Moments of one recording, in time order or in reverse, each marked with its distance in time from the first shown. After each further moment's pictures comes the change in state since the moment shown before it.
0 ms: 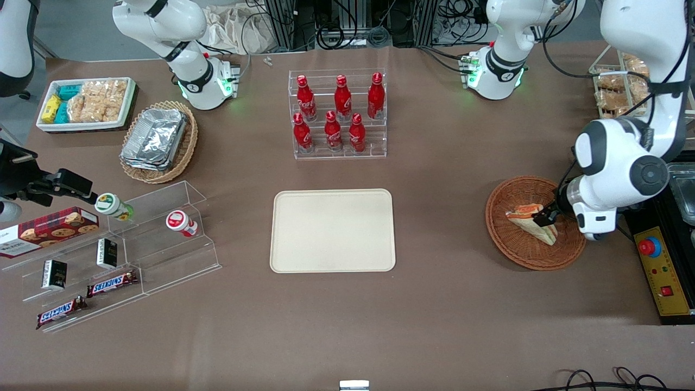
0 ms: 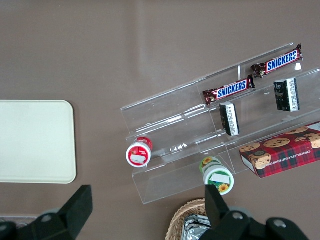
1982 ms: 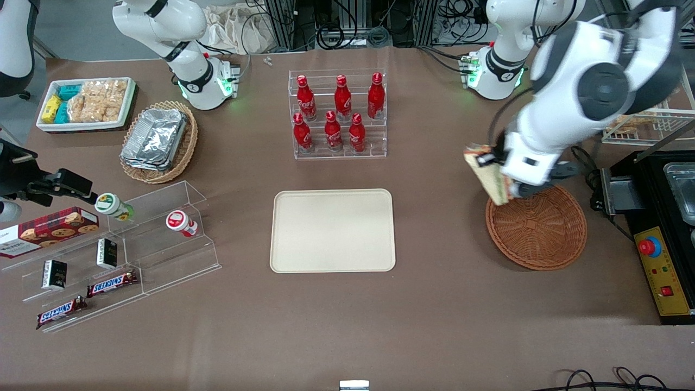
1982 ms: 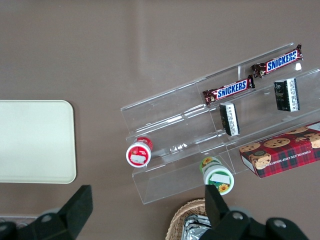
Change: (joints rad) arm -0.021 -0.161 -0.434 0.389 -0.079 -0.585 0.052
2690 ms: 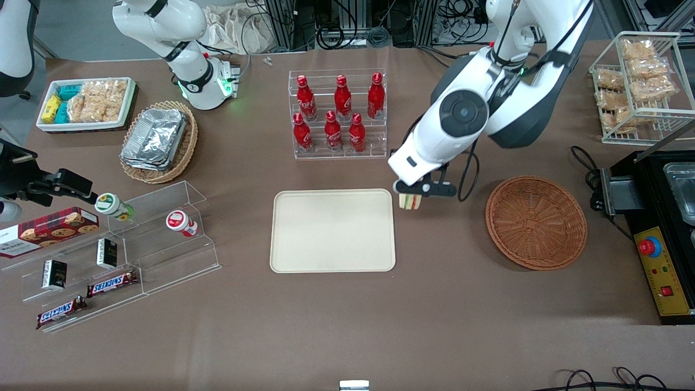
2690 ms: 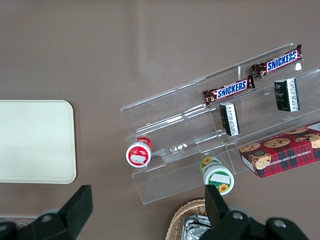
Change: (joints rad) arm -0.141 0.266 -0.104 0.123 0.080 0.155 0.205
